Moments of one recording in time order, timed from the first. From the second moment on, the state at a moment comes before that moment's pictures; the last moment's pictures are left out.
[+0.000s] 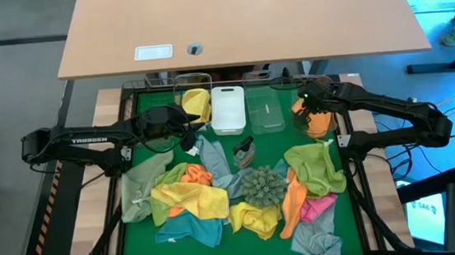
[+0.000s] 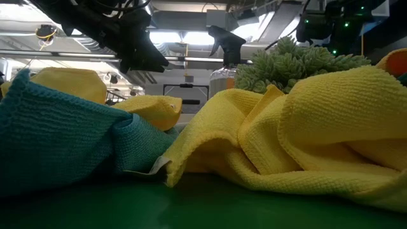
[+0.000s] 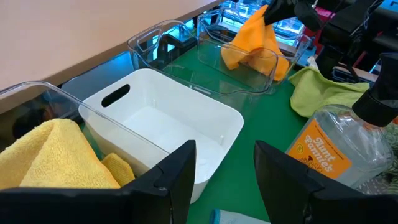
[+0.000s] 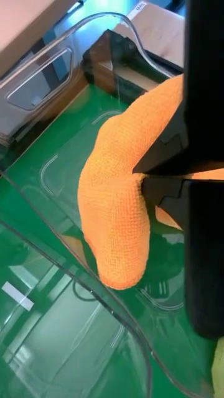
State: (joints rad) left arm 0.25 1.07 0.59 0.09 -0.17 -0.25; right arm -0.54 1.09 0.84 -0.94 0.38 0.23
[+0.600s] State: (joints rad) left arm 0.25 1.07 0.59 0.09 -0.17 -0.25; right arm -0.54 1.09 0.94 -0.98 0.37 0.20
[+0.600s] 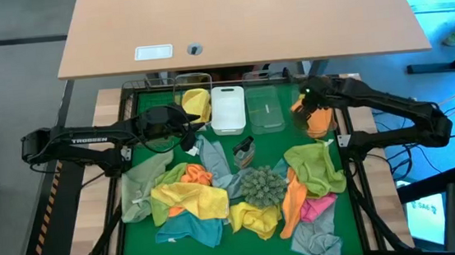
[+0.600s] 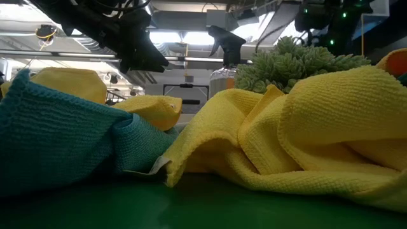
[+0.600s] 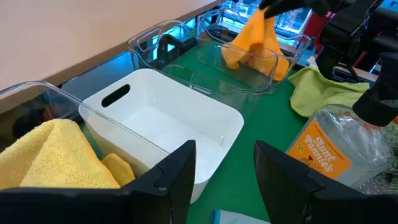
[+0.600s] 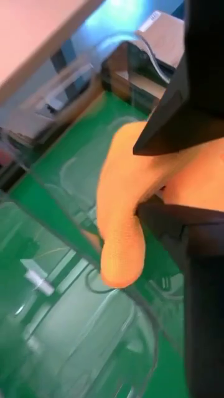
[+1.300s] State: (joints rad) left arm 0.20 1.07 0.59 0.10 0.15 -0.26; right arm -0.54 1.09 1.21 -1.29 0.14 0.20
